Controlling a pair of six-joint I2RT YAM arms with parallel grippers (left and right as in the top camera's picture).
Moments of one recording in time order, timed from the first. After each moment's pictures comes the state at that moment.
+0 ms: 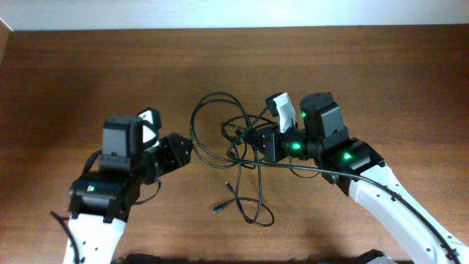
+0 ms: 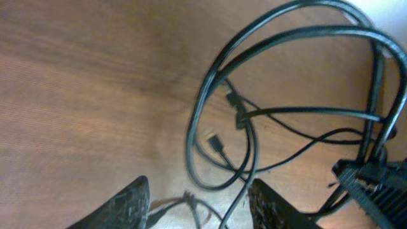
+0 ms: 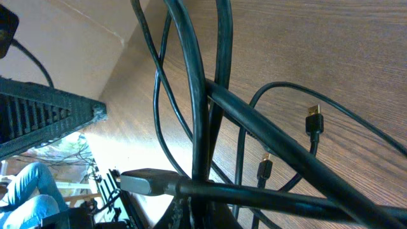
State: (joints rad) left arm -0.13 1.02 1.02 -0.88 0.31 -0.57; right arm 0.47 1.33 0.98 -0.31 -0.62 0.41
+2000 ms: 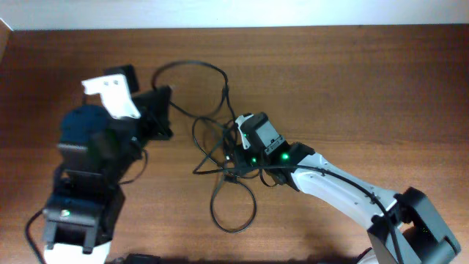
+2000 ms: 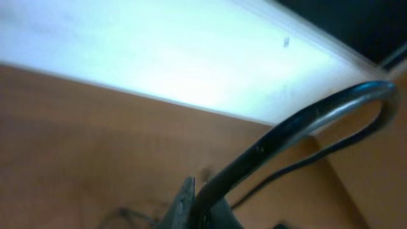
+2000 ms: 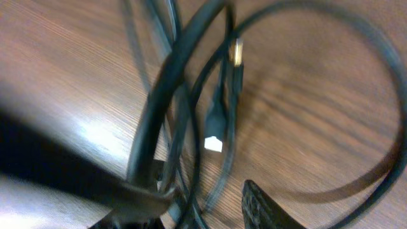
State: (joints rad) left arm -0.12 0.95 1.21 -0.53 0.22 -0.44; right arm 0.71 1.67 0.99 -0.29 -0.12 0.36
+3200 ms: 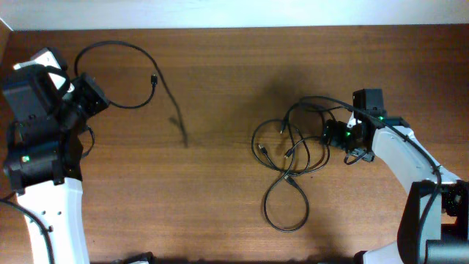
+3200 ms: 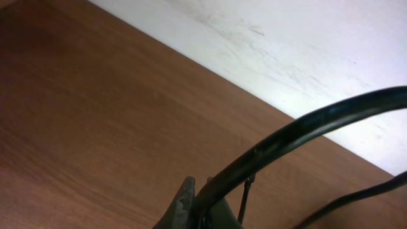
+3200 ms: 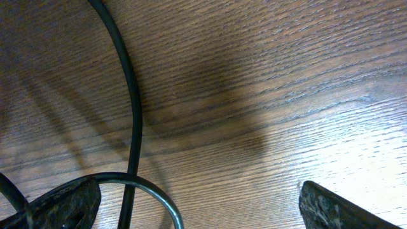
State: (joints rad) left arm 0.28 1.23 1.38 -0.73 0.13 -0.33; right arm -0.01 1.68 1.00 -0.61 -0.06 0.36
